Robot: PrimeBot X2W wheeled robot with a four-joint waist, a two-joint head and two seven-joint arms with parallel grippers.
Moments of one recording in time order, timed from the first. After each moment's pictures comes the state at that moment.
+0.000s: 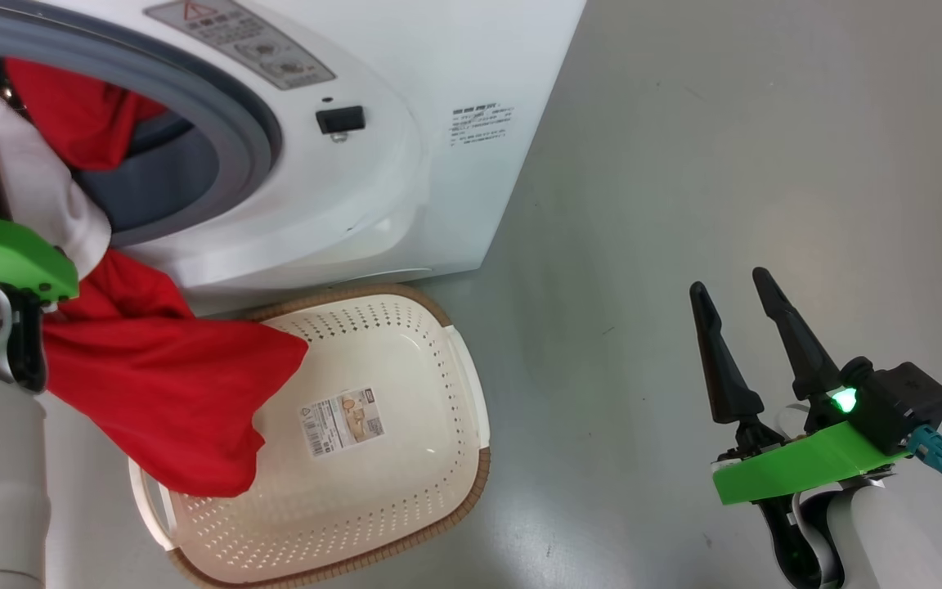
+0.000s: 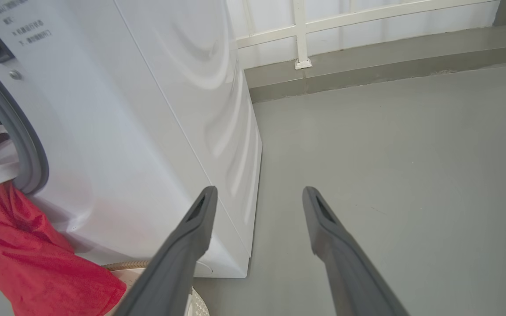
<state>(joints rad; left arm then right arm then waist) -0.95 0.21 0.20 1.00 -0.18 -0.13 -0.26 -0.19 -0.05 0.09 0.14 0.35 0.12 -0.26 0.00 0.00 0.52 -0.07</state>
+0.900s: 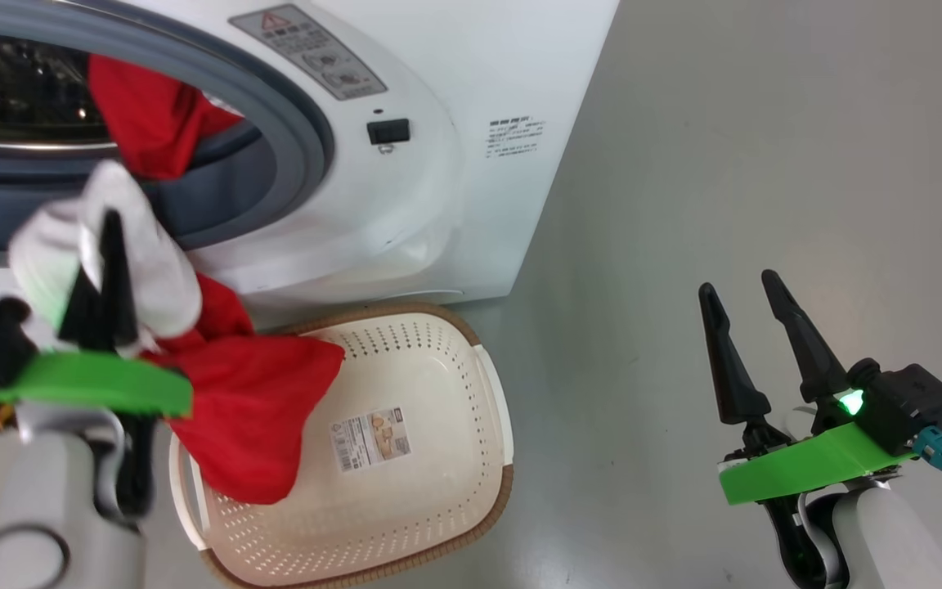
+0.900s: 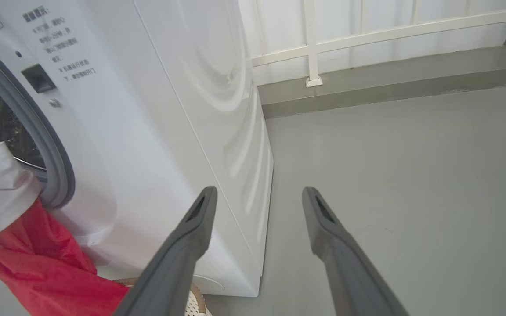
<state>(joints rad) -0.55 0.13 0.08 0.49 -0.37 -0.13 -0.26 -0.18 -0.05 0.07 0.15 0.35 0.12 -0.26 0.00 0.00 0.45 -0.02</state>
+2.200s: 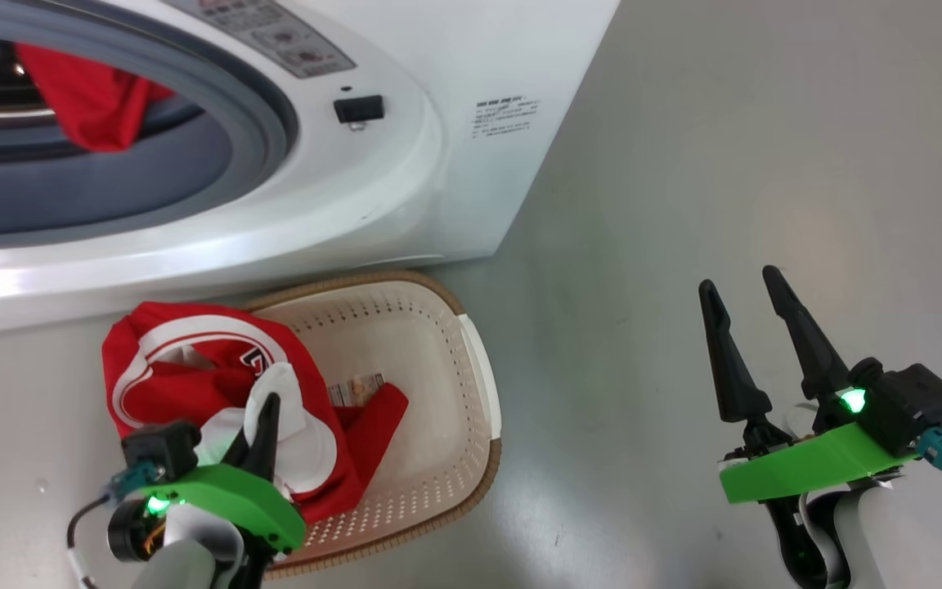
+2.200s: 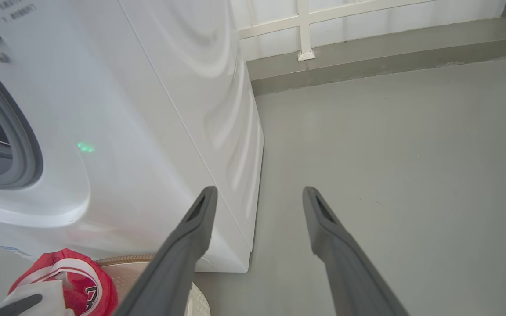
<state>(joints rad) -0.44 0.09 -0.22 0.81 -0.59 -0.13 -0.26 -0.18 -0.05 0.07 0.13 0.34 0.12 -0.26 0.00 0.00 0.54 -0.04</state>
